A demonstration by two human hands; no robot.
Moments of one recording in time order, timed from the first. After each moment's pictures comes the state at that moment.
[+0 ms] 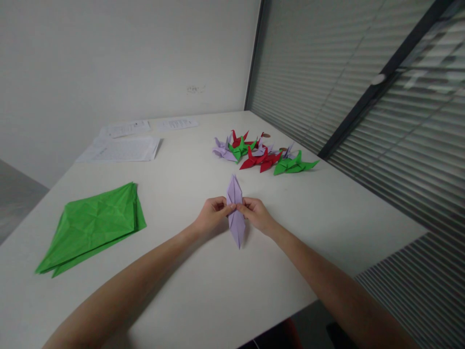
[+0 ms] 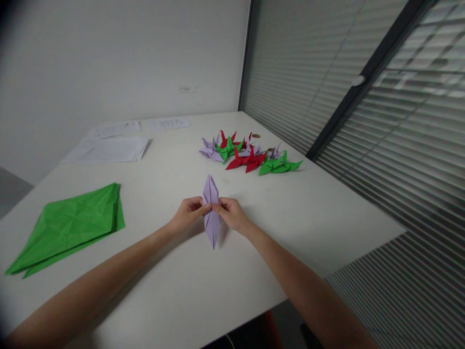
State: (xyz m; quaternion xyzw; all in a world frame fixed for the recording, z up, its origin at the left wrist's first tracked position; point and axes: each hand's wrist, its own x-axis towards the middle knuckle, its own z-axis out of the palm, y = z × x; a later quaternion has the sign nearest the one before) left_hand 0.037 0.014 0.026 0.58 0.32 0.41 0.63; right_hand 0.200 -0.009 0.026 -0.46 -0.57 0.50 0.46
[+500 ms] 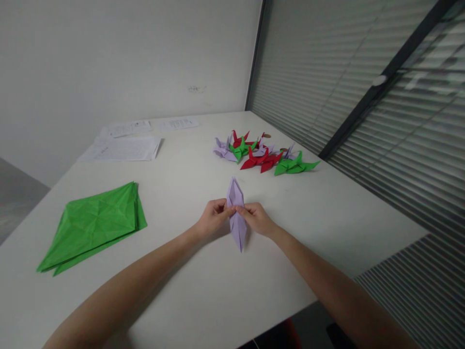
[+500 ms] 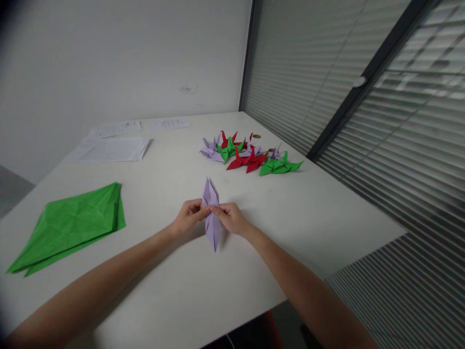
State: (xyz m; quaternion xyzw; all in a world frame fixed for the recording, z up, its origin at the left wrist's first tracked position) left_hand 0.040 0.007 0.032 0.59 0.30 0.41 0.62; right_hand 0.202 -0.016 0.026 -0.47 -0.66 0.43 0.41
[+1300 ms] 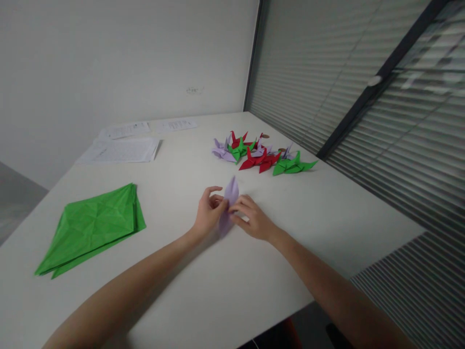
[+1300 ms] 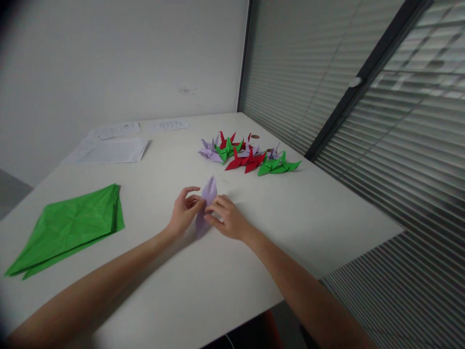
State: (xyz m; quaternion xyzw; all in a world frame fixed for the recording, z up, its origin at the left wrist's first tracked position) left_hand 0.039 0.007 0.034 0.52 0.35 0.53 0.57; right_hand 0.207 -0.022 0.036 -0.35 -0.84 0.13 0.39
